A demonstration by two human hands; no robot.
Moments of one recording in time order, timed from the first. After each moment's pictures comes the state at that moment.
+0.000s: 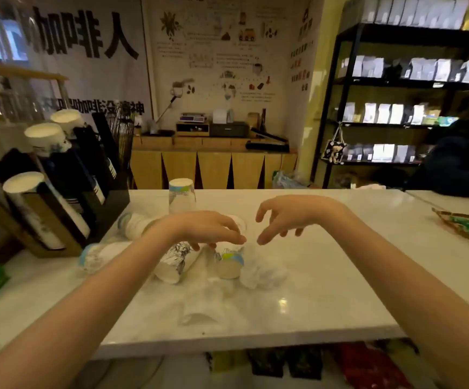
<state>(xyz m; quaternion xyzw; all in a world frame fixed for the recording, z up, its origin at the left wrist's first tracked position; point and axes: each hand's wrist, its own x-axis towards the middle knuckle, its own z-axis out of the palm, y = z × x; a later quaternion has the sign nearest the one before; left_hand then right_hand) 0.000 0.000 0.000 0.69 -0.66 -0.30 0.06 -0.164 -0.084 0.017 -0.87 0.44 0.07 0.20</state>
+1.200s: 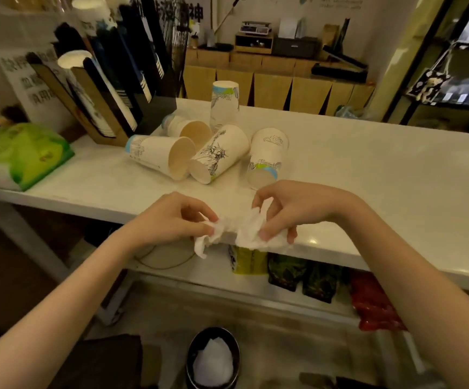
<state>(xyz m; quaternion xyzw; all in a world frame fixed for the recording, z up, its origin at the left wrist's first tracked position) 0.012 0.126 -0.111 0.71 -0.56 -0.29 0.33 -0.163 -0.016 -0.065 -0.87 0.24 0.13 0.40</state>
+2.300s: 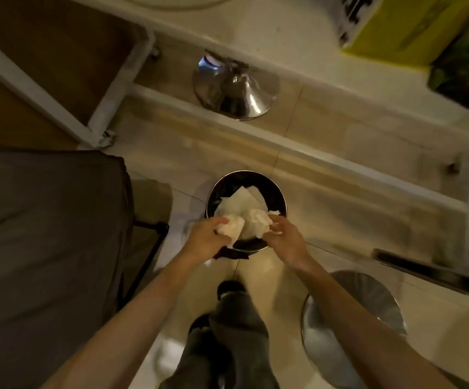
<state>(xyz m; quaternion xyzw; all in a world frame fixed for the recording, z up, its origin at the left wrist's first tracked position) -0.014 0.202 -0.770 0.78 -0.16 -0.52 0.30 -0.146 0.091 -0.762 -0.66 0.53 0.07 0.53</state>
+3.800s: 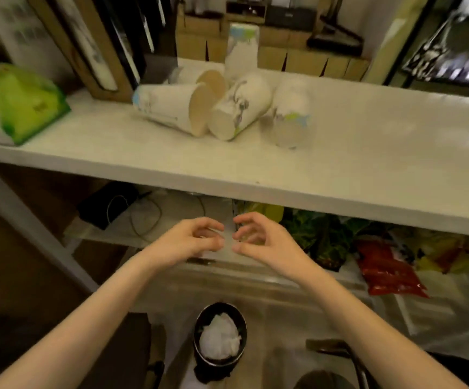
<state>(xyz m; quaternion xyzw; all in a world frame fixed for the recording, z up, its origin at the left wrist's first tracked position) 0.024 0.172 -0.226 0.68 -0.47 -0.45 0.35 -0.139 0.077 -0.228 -0.80 0.30 -0.13 0.49</state>
